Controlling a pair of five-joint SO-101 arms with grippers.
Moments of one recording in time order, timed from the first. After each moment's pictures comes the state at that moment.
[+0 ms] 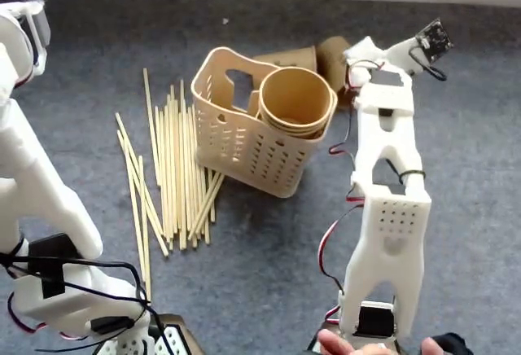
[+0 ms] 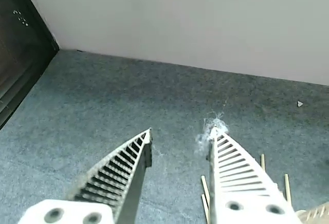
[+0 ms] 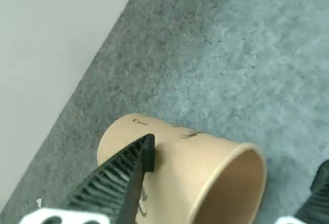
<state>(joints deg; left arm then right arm) -25.2 2.9 -62.2 97.1 -0.7 -1.3 49.4 -36.4 34.5 -51.6</state>
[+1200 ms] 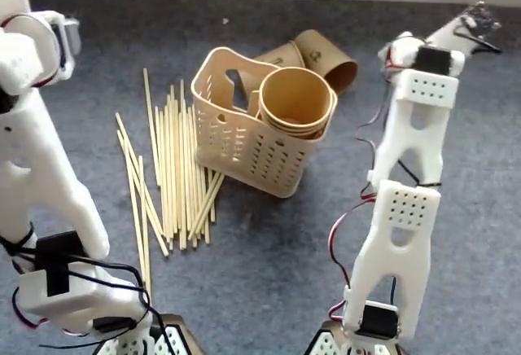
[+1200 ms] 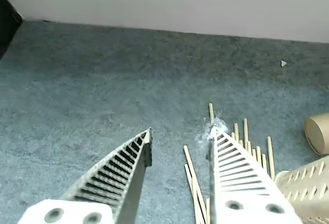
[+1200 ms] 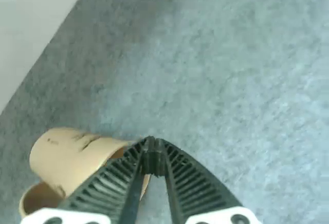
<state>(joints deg) -20.5 2.9 -53.2 97.3 -0.7 3.8 57.7 -80.0 83.4 -40.7</state>
